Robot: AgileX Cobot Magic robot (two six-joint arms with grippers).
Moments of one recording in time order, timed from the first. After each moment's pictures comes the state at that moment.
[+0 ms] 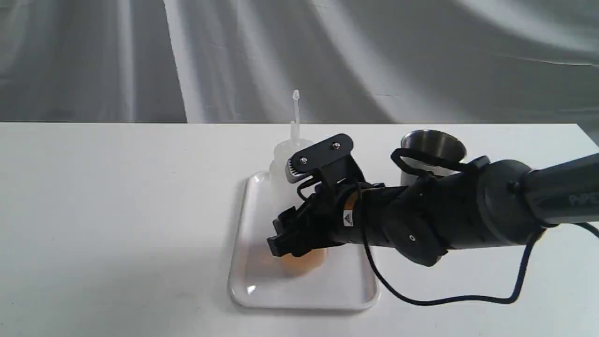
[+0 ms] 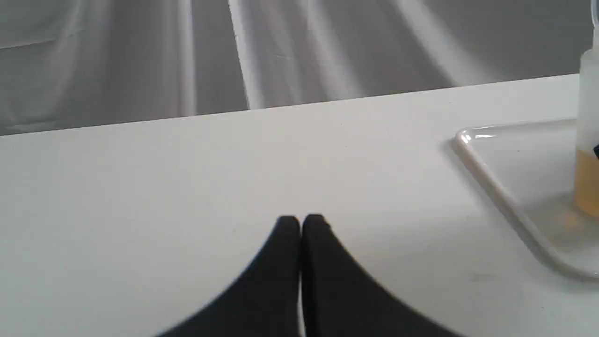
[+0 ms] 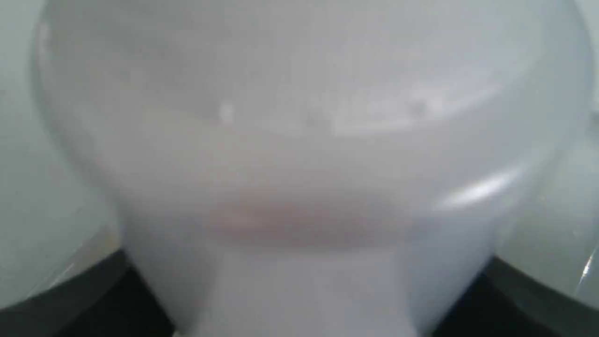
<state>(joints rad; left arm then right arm) -0.06 0.00 0.00 0.03 0.27 0.04 0.43 2.00 -1.09 -0.19 -0.14 0.16</state>
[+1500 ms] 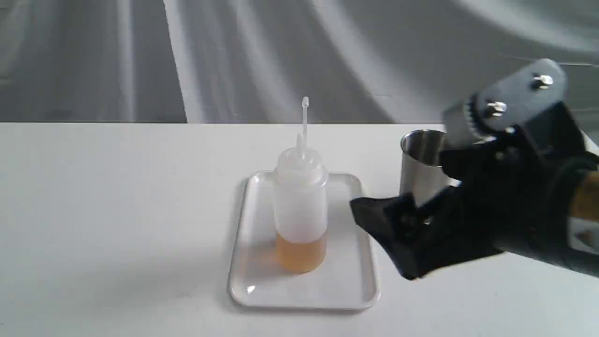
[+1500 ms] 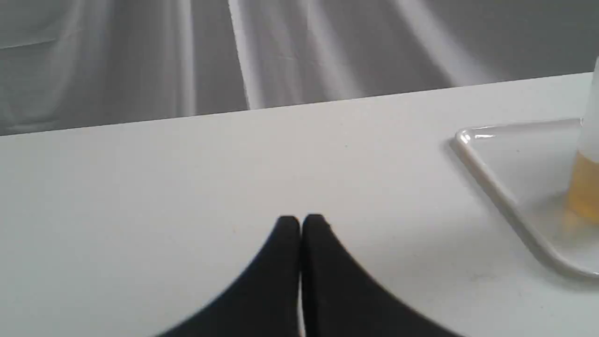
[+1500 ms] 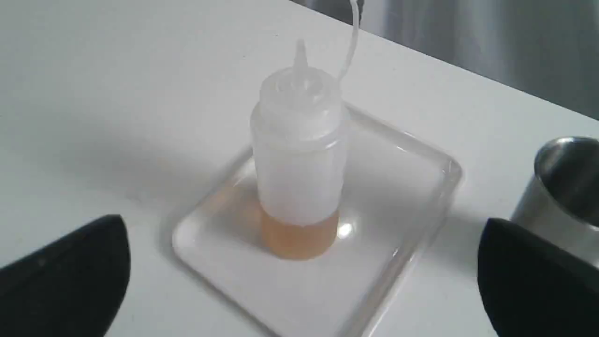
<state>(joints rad) -0.06 0.00 0.00 0.03 0.27 0.04 0.47 1.08 -0.65 -0.27 0.13 0.26</state>
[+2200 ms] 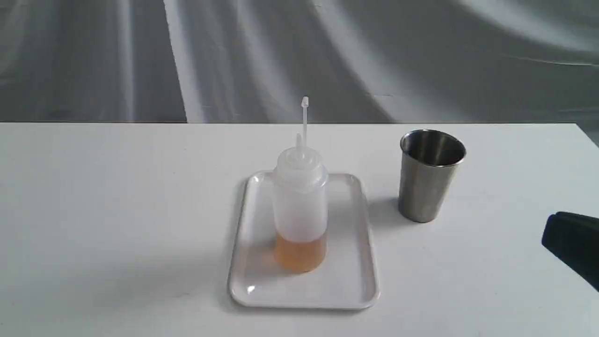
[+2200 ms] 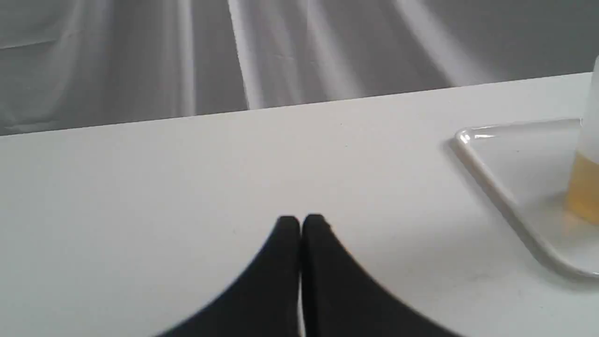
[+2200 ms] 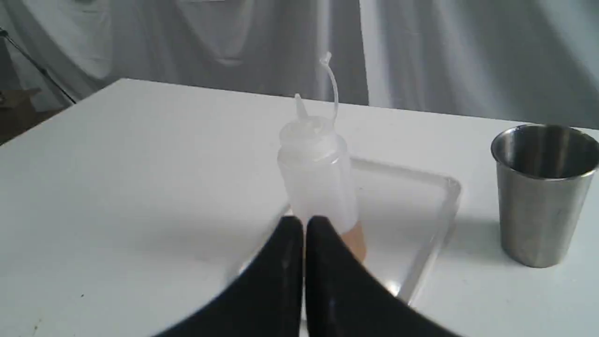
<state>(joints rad) -0.06 0.00 0.00 0.03 0.27 0.04 0.47 0.51 -0.40 -0.18 0.20 0.38</state>
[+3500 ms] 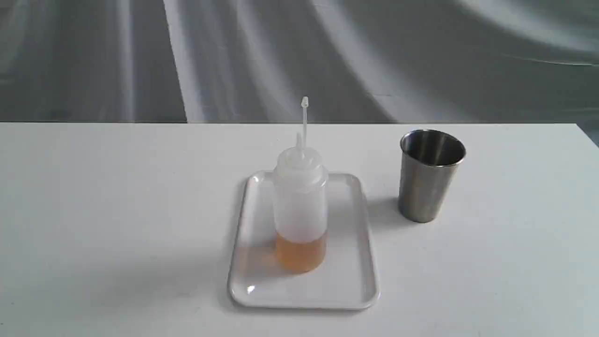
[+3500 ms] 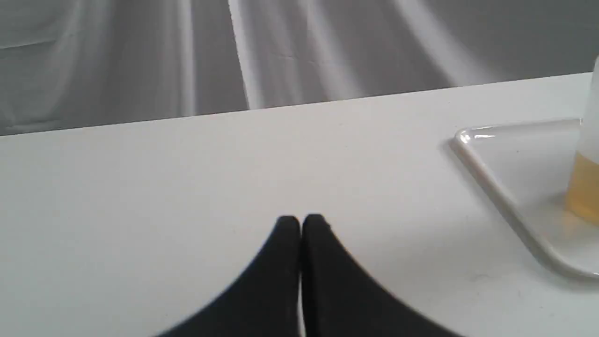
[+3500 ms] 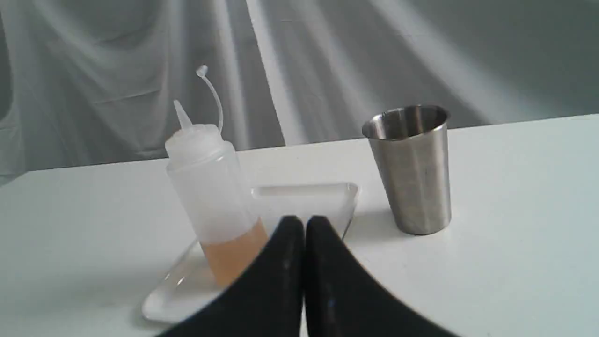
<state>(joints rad) -0.06 0.00 0.00 0.03 0.27 0.04 0.22 0.02 0.00 -0.12 0.13 0.38</state>
